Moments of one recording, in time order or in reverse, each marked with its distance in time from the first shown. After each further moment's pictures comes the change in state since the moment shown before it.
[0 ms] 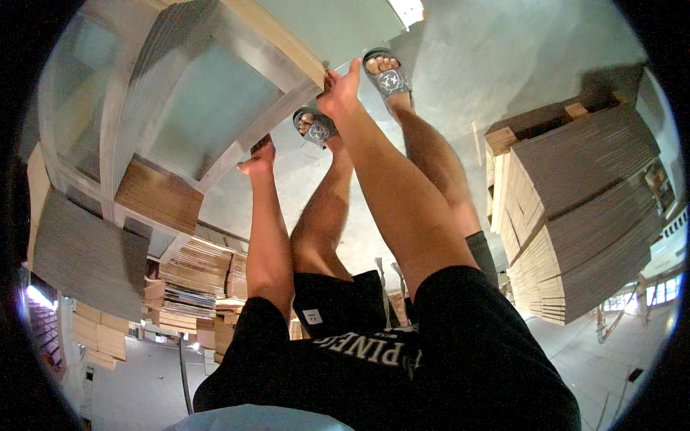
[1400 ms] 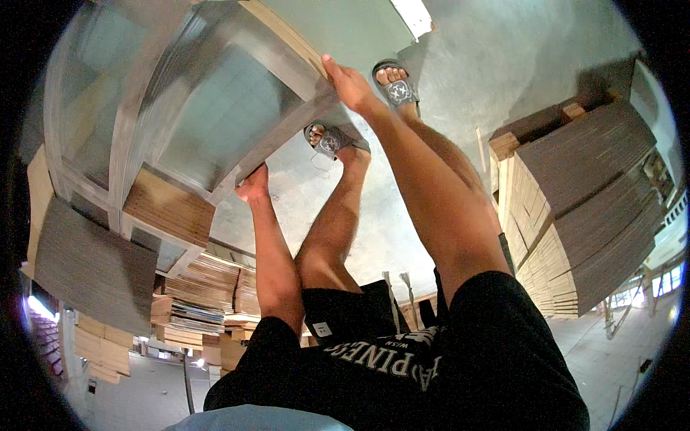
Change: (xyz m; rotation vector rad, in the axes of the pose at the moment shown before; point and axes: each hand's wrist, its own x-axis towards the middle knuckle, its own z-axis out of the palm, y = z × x) left_hand -0.021 0.065 0.015 -0.026 -0.138 -0.056; right_hand -0.037 -0.029 0.036 -1.510 -0.144 -0.386
